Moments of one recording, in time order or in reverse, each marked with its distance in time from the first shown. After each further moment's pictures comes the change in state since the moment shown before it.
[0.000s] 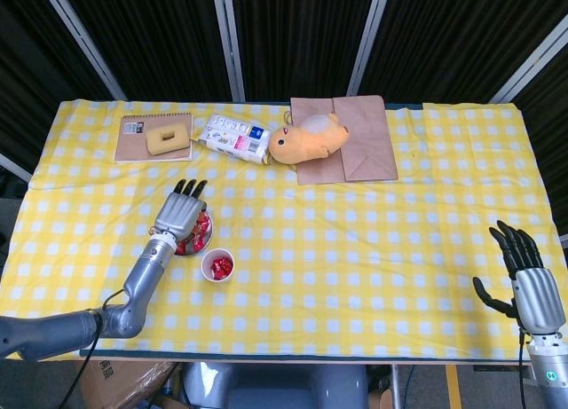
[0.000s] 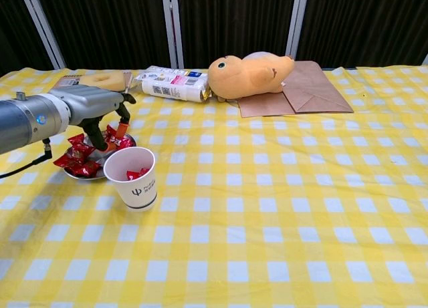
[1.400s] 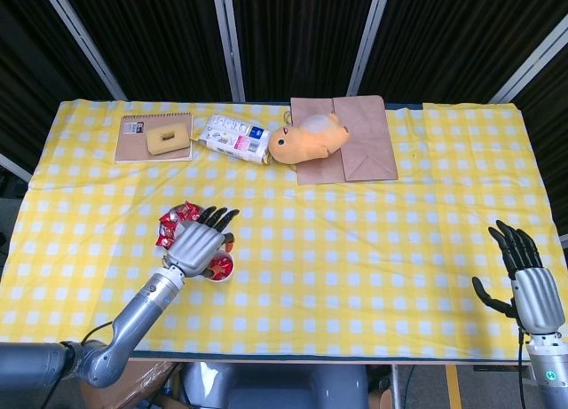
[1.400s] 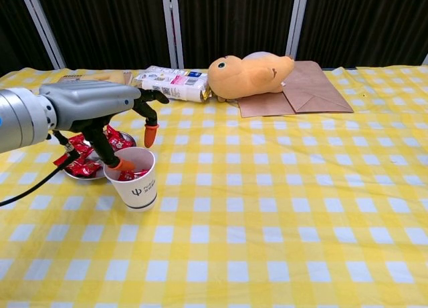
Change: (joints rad) left arm 0.073 0.165 0.048 -0.452 0.212 0.105 -0.064; right arm 0.001 -0.001 -0.001 0.000 -0.002 0.000 0.004
